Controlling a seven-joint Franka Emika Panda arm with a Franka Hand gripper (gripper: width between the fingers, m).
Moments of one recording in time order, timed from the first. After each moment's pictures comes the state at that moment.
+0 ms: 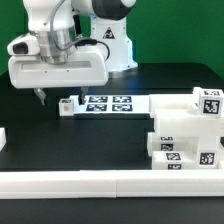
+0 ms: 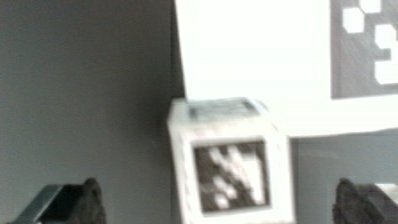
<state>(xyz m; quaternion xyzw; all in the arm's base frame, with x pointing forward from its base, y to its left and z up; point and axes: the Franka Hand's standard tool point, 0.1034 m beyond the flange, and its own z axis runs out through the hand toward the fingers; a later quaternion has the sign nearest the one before) 0.372 -0.126 0.015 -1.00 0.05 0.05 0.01</state>
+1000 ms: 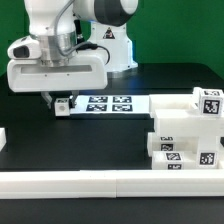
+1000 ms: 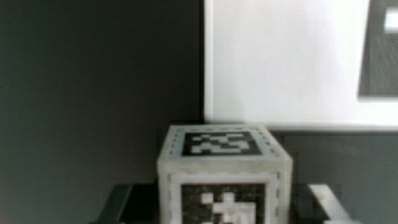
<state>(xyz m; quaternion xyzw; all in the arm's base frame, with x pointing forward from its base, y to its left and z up) 0.404 -0.118 0.022 -1.00 -0.05 0.03 0.01</state>
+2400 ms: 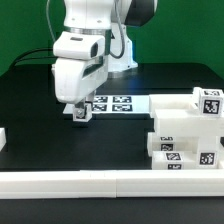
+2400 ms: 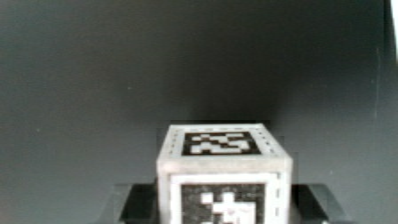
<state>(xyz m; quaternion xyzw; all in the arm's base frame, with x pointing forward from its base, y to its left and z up) 0.432 -0.071 0.023 -0.75 -0.66 0.03 -0.04</state>
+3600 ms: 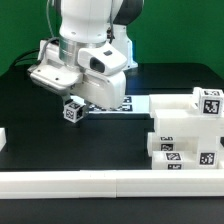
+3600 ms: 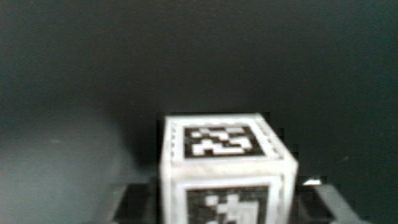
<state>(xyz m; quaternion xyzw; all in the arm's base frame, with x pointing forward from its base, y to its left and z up) 0.402 -0.092 0.013 -0.27 -0.96 0.10 0.05</state>
